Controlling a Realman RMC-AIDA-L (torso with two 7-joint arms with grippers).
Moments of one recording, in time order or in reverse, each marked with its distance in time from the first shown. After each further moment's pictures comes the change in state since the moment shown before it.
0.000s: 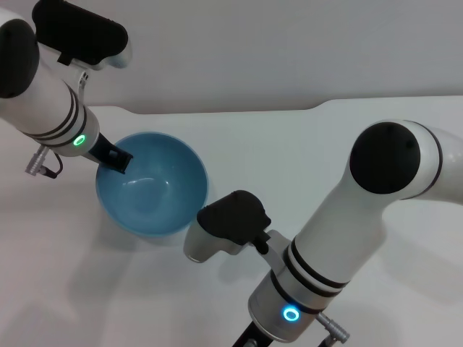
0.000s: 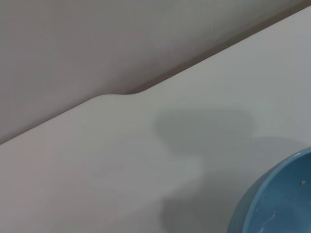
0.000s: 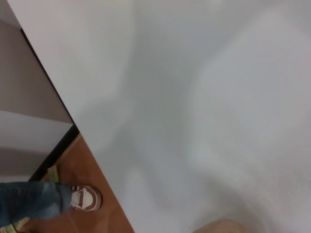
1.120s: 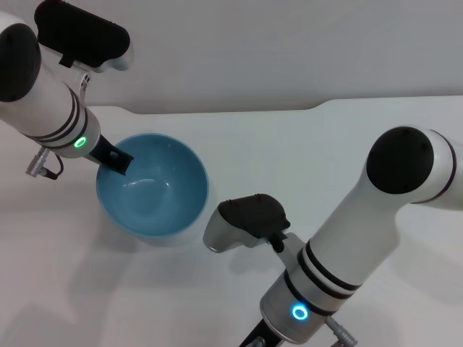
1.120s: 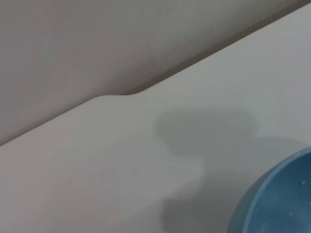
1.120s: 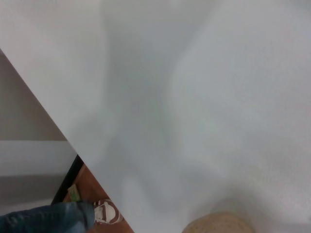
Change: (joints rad) left arm 0.005 0.000 0.012 0.000 0.000 0.008 0.004; right arm -0.018 -0.004 0.009 -0.078 0.079 0.002 0.046
